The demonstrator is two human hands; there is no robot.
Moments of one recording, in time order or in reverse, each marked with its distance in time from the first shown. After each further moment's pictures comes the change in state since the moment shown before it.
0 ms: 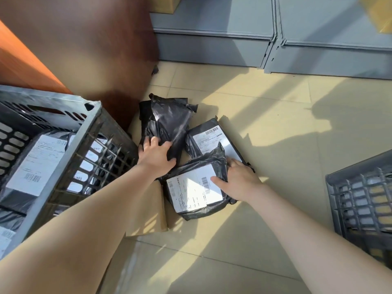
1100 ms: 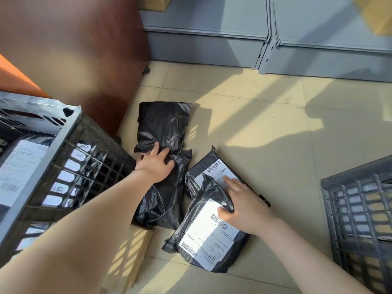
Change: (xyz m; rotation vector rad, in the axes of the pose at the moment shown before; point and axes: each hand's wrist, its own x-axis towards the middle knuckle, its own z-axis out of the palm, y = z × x) left_hand 0.025 0.009 0.025 0.052 -0.191 -0.029; right_hand -0.052 0.017 0.013 0.190 0.031 -0.083
